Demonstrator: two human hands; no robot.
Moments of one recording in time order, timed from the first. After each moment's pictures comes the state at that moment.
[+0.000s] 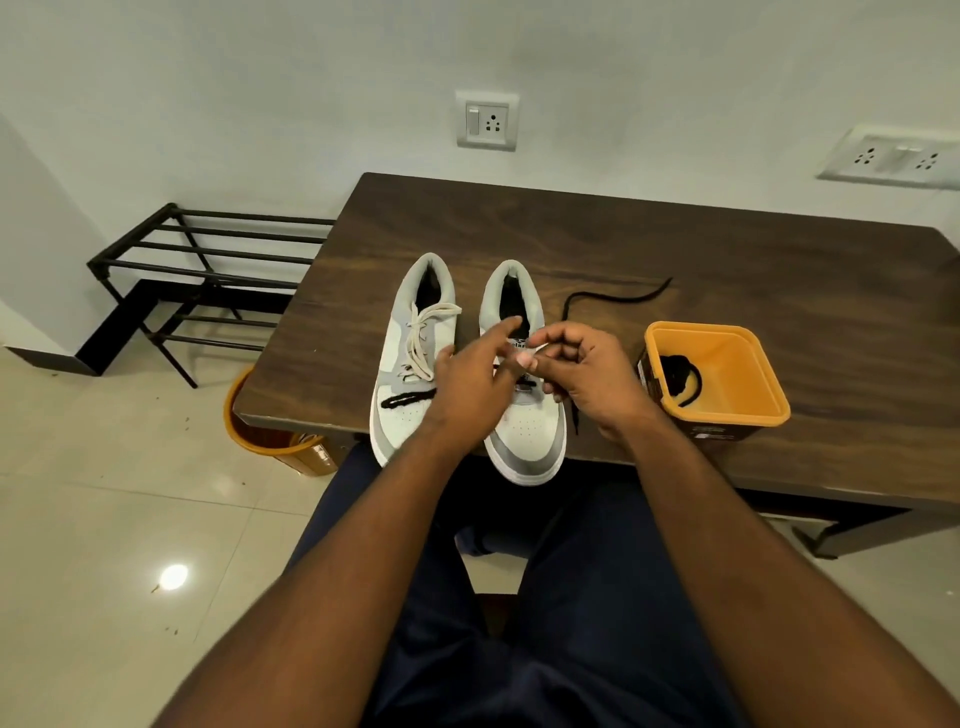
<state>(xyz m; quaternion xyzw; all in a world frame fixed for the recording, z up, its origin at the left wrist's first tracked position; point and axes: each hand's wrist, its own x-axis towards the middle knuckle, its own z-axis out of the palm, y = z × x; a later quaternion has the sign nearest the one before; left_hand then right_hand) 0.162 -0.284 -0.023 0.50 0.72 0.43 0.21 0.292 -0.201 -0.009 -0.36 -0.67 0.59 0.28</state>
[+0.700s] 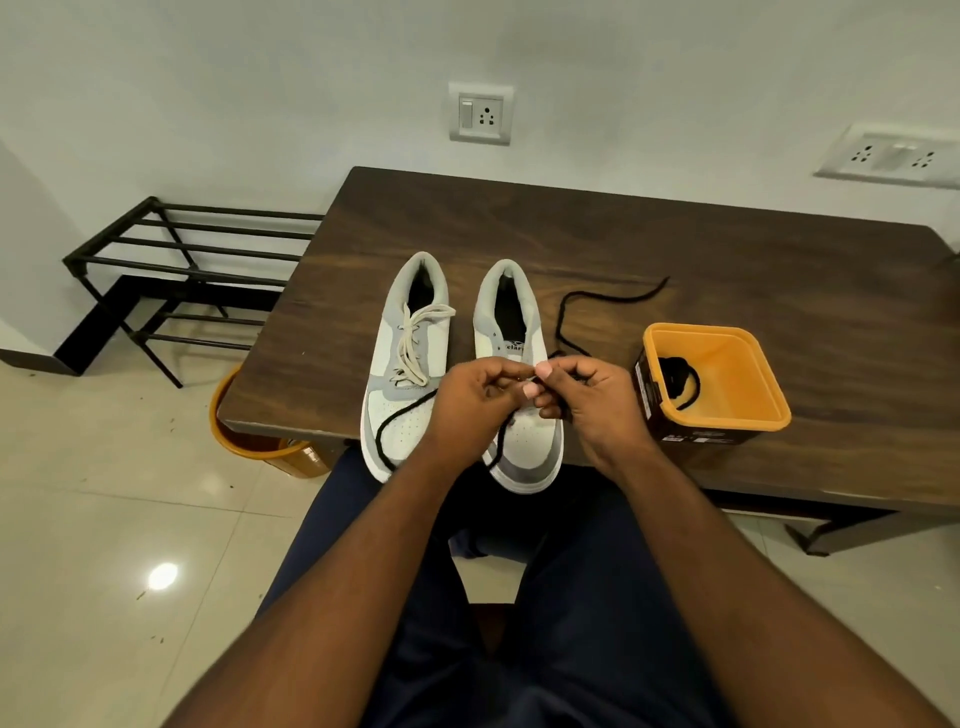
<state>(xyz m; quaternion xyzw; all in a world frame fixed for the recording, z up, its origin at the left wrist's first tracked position) 0.168 -0.284 -0.043 0.40 0.61 0.57 0.37 0.298 -0.209 -0.037 -0.39 -0.55 0.66 0.34</state>
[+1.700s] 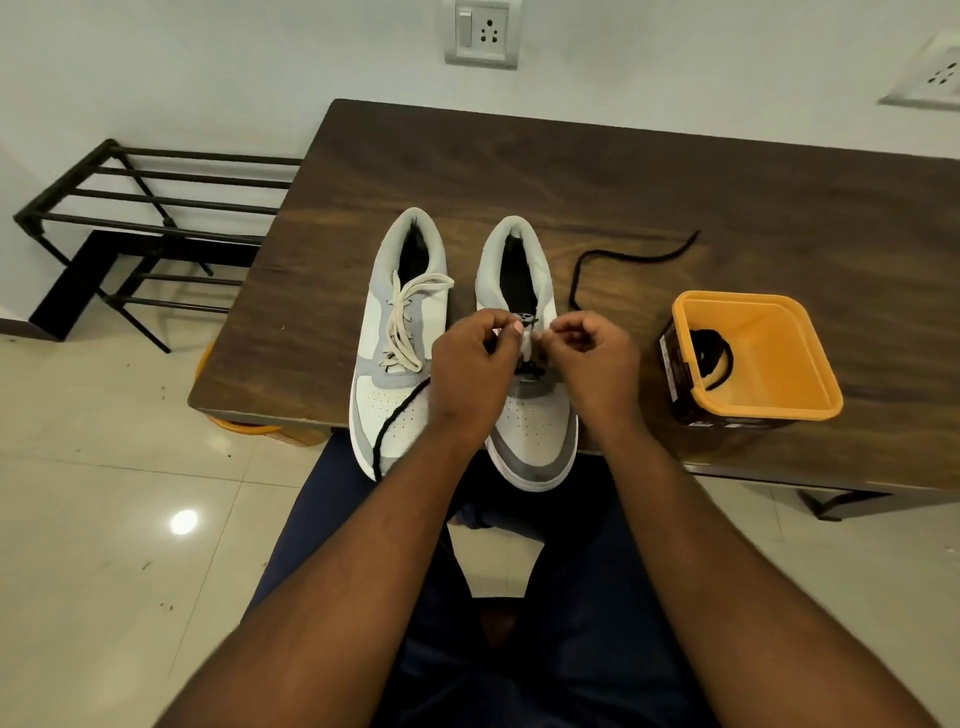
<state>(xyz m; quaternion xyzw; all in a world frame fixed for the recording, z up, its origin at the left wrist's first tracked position) 0.158 -0.243 -0.070 0.38 0.72 0.55 0.17 0.267 -0.171 -0.080 -0.51 -0.66 0.43 0.35</state>
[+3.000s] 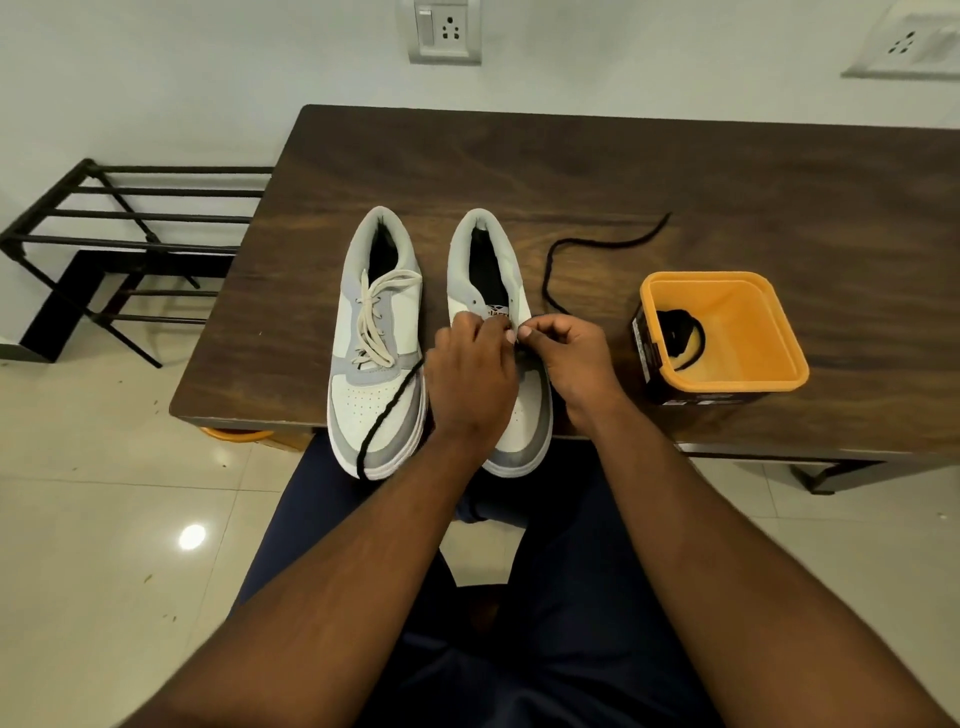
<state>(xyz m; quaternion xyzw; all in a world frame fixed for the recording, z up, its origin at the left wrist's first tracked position) 0.185 -0.235 -0.102 0.50 0.80 0.32 -0.05 0.278 -0.168 -0.078 -0.49 -0.54 0.61 0.31</state>
